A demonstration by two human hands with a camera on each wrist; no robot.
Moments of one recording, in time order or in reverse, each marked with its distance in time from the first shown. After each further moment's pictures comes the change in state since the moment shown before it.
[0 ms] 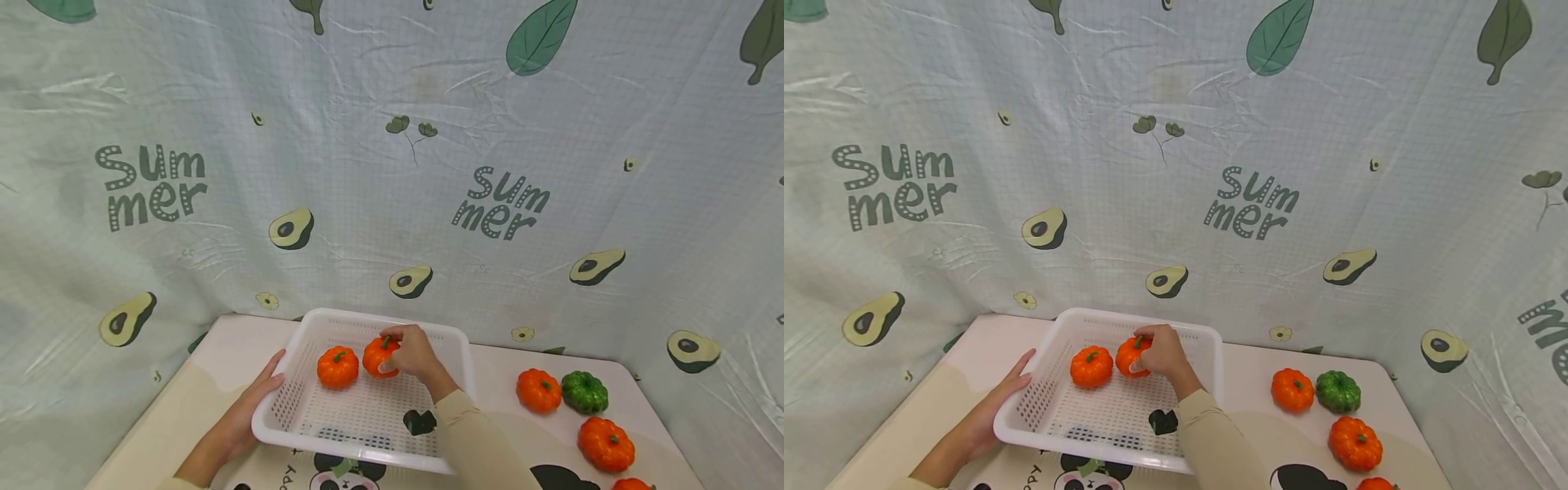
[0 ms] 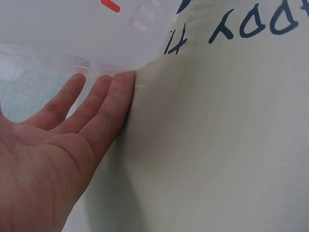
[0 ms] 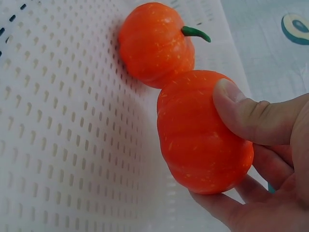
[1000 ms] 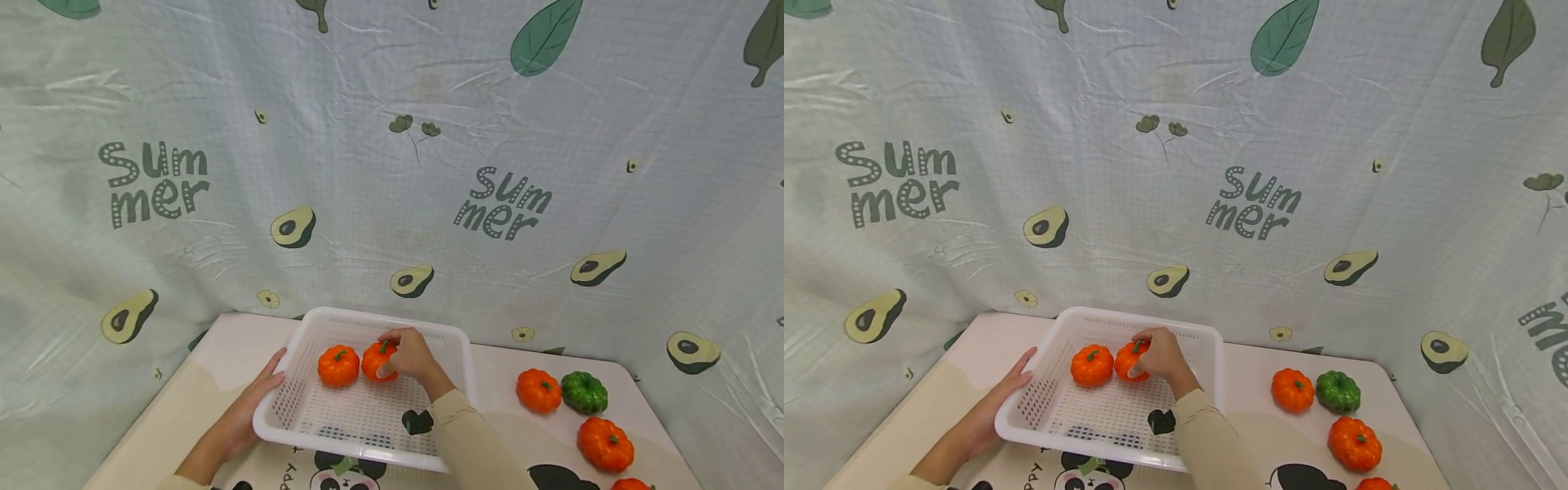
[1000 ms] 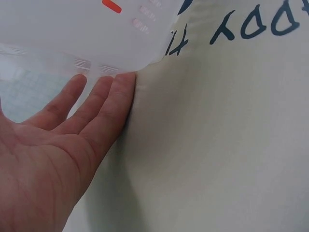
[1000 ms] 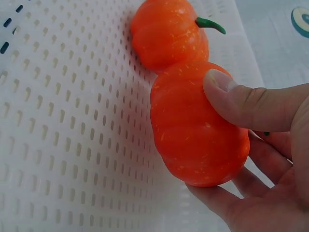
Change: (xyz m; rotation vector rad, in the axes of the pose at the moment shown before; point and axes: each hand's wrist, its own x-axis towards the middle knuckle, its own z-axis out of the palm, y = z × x) left_hand 0.000 -0.001 -0.001 0.008 -0.011 0.013; right_hand 0.003 0.007 0.008 -0.040 -0.026 0.027
